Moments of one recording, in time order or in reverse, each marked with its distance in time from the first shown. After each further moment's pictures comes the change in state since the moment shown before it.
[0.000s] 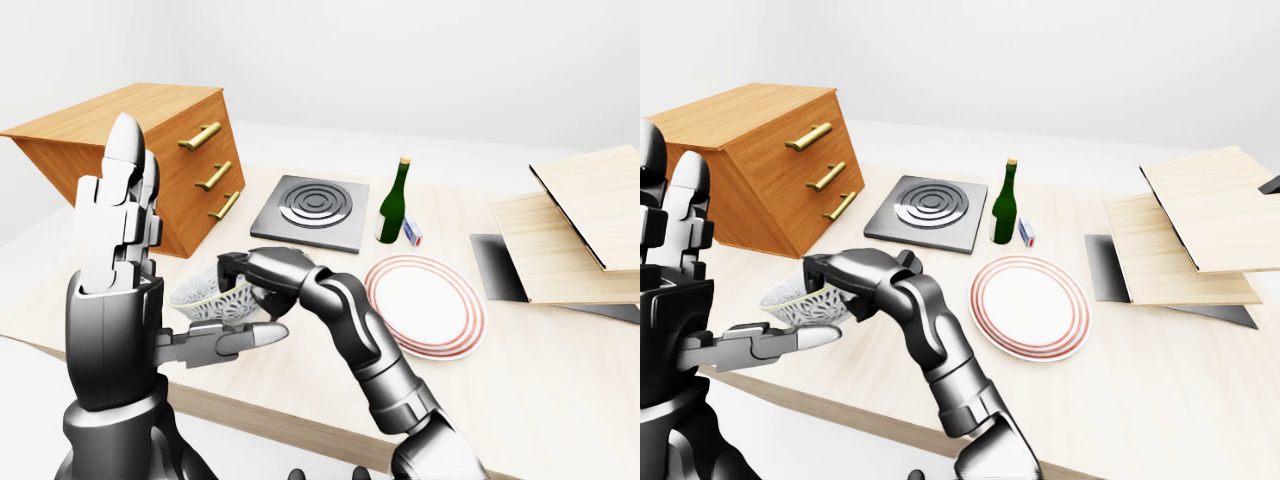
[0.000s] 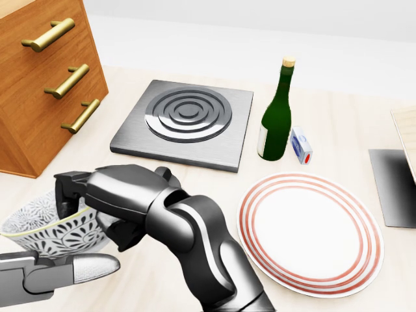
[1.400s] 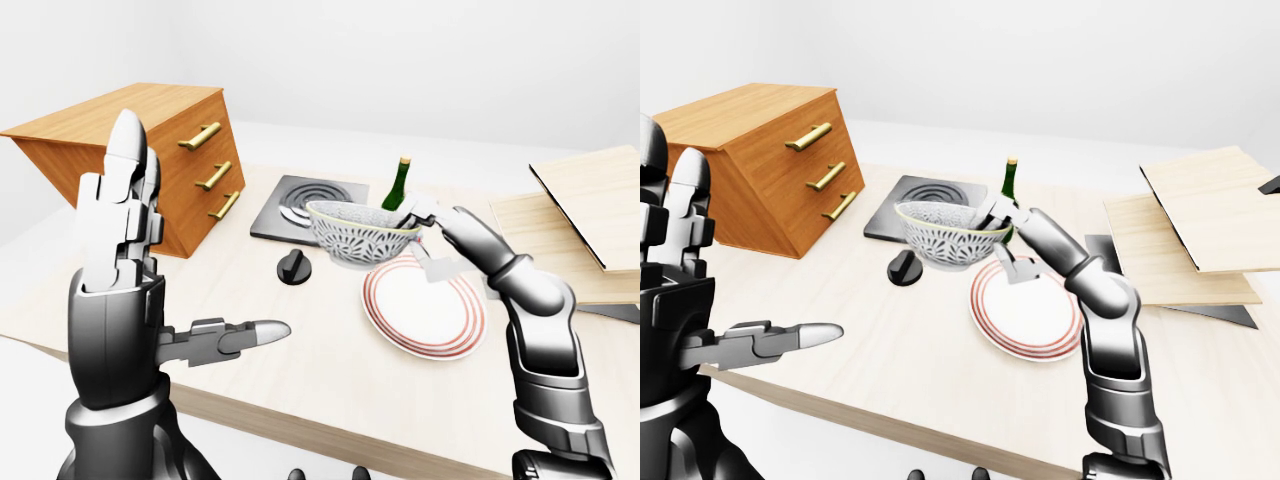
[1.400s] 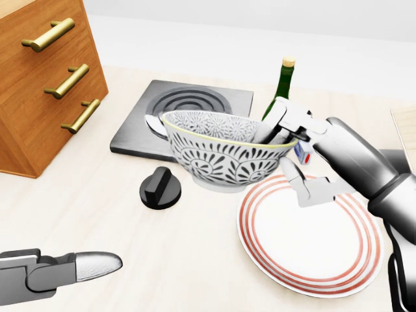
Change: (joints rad) left arm -0.006 0.000 -0.016 0.000 0.018 0.000 0.006; right arm 0.211 -0.590 -0.478 -0.409 0.783 0.001 0.059
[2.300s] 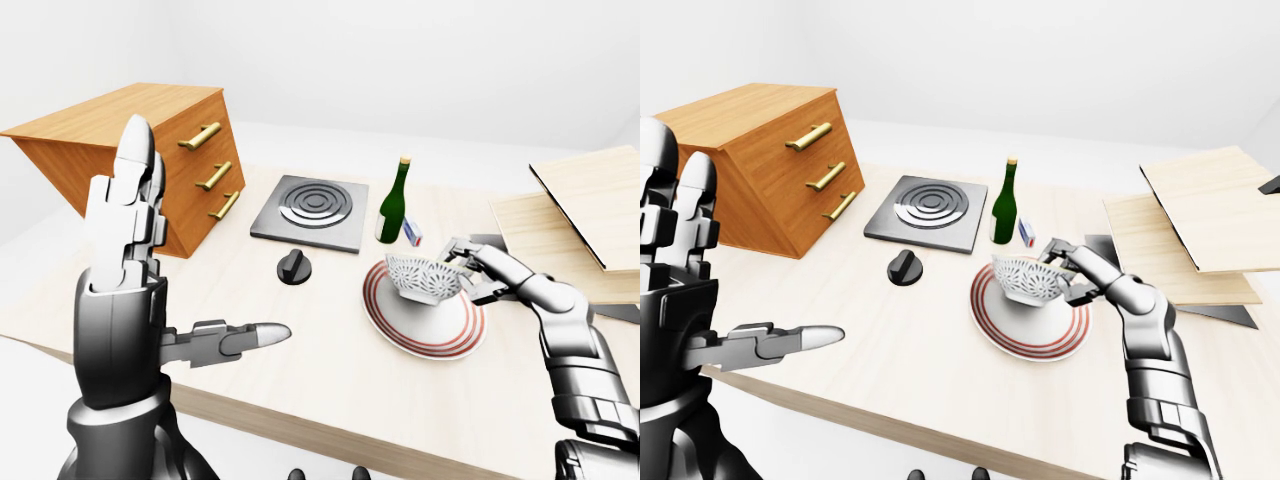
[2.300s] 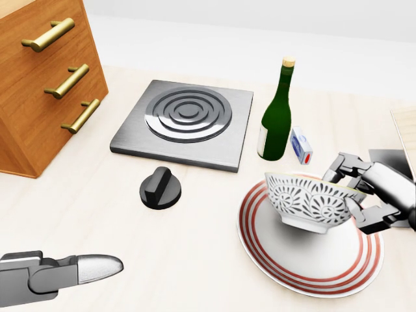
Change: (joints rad) left arm 0.007 0.000 0.000 0.000 0.011 0.000 -0.018; right arm -0.021 -0.201 -0.086 0.603 -0.194 0.000 0.000
